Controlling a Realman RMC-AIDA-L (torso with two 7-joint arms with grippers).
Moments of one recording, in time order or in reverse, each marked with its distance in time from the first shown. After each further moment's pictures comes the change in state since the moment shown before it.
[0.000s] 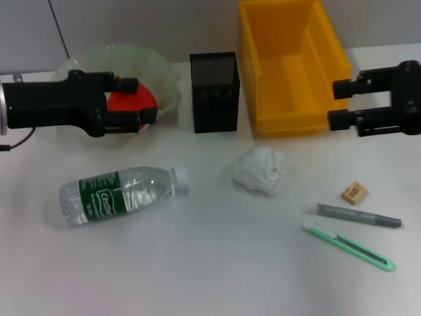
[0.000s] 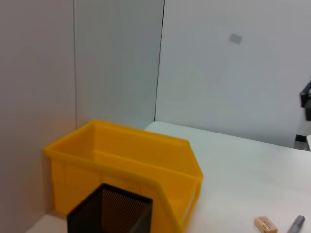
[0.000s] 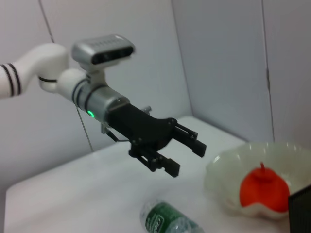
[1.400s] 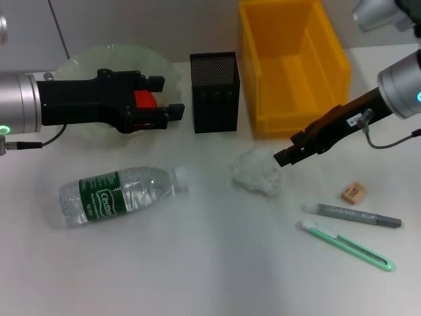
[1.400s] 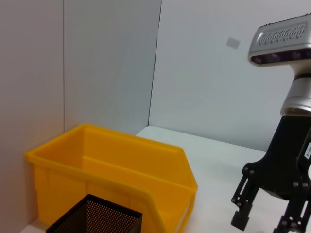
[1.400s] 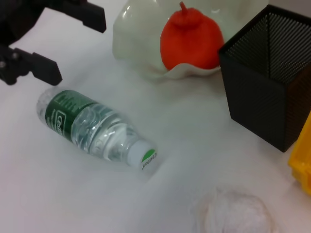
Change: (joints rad) left arm -0.040 -0.047 0.011 -0.029 0.004 -0.056 -0.007; right arm 0.222 0.003 -0.354 0.250 -0.441 0.378 0.351
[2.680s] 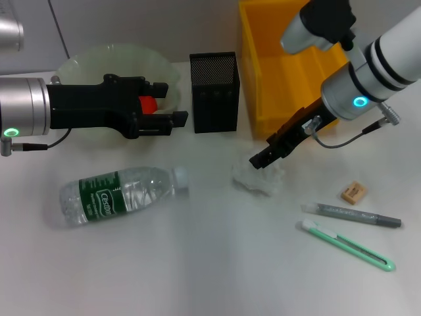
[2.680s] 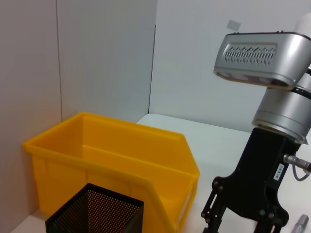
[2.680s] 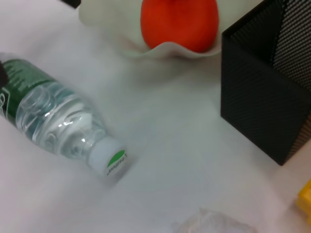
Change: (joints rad) left arm -0.002 -0.001 0.051 0.000 0.010 -0.041 0.005; right arm 0.149 0.037 -0.104 0.228 -0.136 0.254 0.014
